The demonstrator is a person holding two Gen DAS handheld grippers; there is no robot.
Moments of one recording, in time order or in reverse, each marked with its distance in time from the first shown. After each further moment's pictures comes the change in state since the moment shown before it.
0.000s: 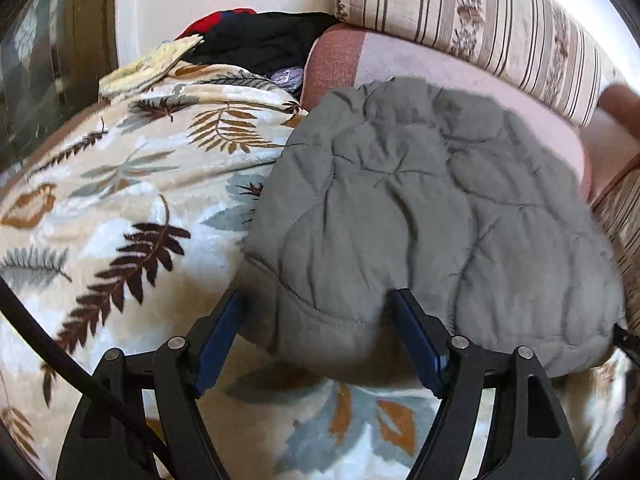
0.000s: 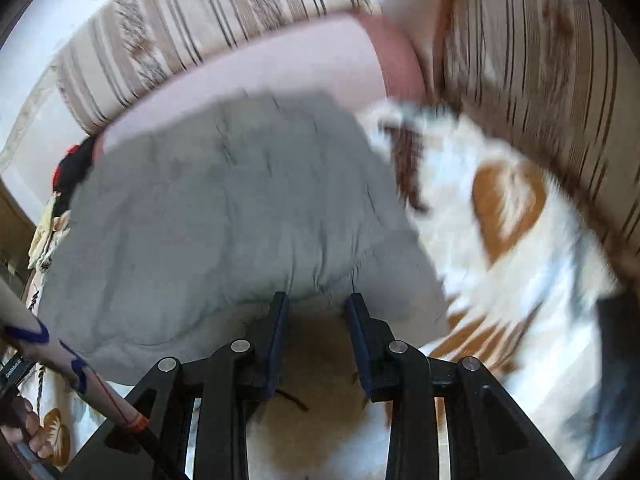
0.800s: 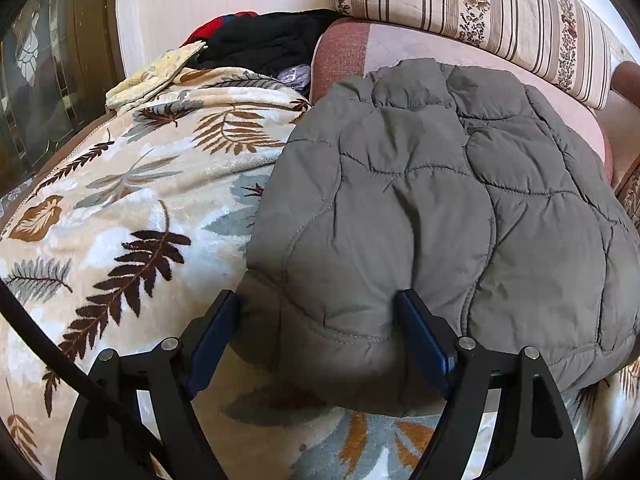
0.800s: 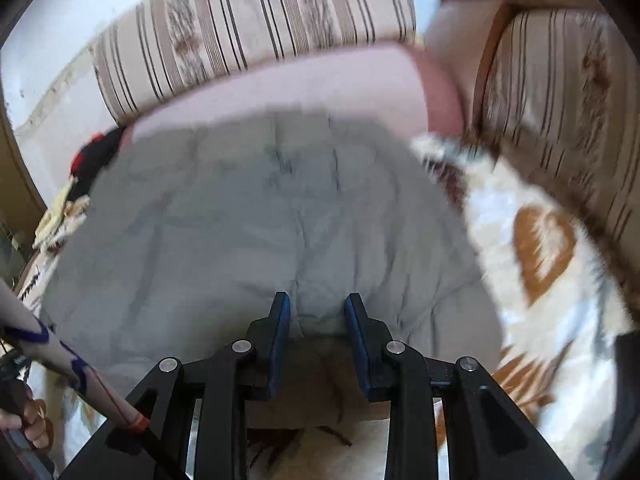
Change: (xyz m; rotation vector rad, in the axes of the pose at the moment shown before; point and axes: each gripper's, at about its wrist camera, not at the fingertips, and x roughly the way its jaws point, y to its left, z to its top) left arm 0.019 -0.006 -0.002 0.026 -0.009 0.071; right arm 0.011 0.043 -0.003 -0.127 -0.089 0.048
